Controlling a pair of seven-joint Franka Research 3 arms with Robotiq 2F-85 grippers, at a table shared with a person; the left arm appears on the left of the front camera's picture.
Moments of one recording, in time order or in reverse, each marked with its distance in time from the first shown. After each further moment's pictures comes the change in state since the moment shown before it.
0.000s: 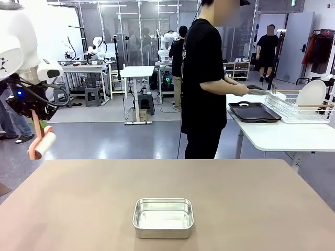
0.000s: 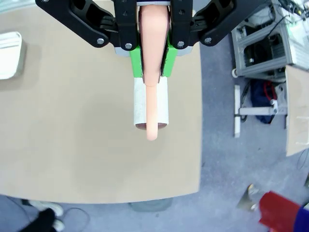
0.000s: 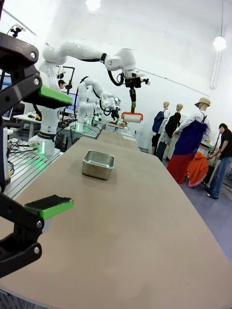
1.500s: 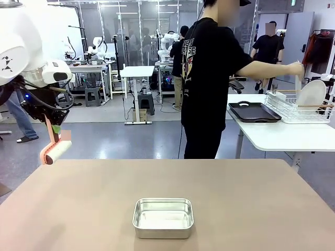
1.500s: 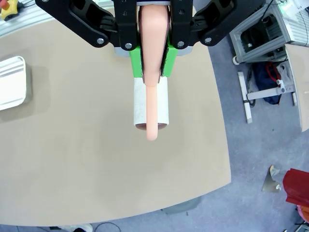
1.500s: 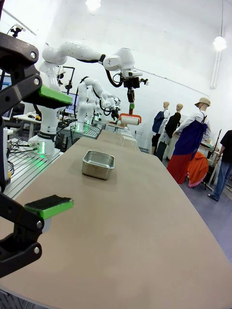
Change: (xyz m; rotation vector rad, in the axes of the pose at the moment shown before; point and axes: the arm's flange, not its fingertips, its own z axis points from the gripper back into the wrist) left arm -0.006 -0.023 -0.001 -0.089 0.010 -0.147; right arm 0.000 0.000 0.000 0.000 0.000 0.000
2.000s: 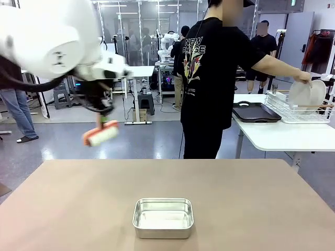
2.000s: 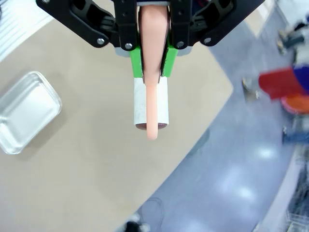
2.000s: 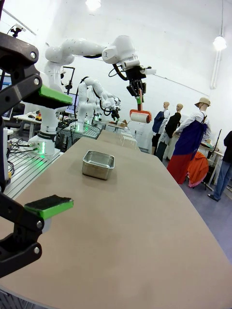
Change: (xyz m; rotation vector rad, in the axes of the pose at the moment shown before) left arm 0.048 -0.155 0.047 0.003 -0.165 -0.592; right arm 0.000 0.000 0.000 0.000 0.001 -0.001
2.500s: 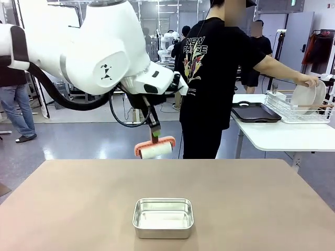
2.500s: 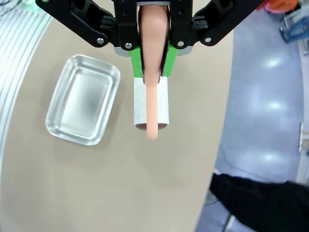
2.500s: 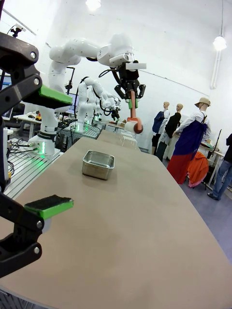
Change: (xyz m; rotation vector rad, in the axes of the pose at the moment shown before) left arm 0.056 -0.101 -0.014 -0.238 -0.172 -0.446; right arm 0.000 0.000 0.000 0.000 0.000 0.000
